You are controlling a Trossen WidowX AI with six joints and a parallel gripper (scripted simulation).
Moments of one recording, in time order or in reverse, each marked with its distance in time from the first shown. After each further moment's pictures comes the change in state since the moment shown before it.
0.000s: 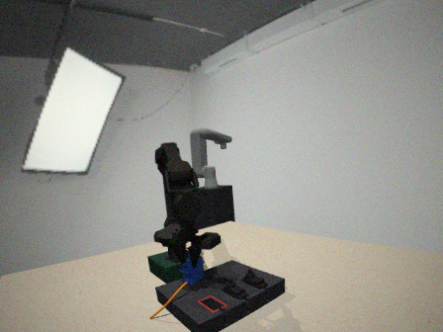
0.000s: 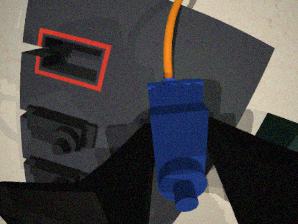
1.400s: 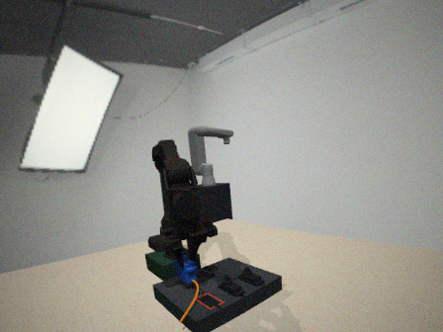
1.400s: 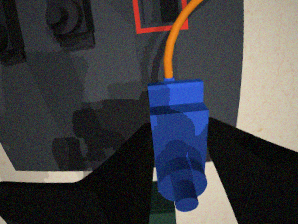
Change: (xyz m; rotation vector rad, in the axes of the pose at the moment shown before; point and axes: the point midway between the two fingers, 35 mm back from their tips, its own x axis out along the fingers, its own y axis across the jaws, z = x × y) arm 0.001 0.007 0.003 -1.158 0.007 -0.002
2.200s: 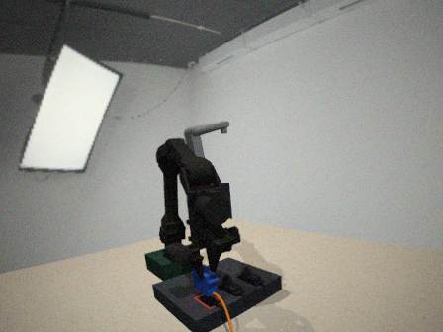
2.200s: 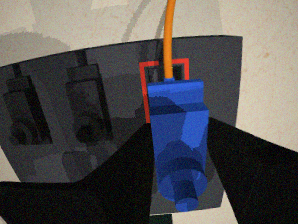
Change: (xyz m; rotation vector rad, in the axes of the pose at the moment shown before) arm -0.003 0.000 0.097 -0.004 -0.016 -0.003
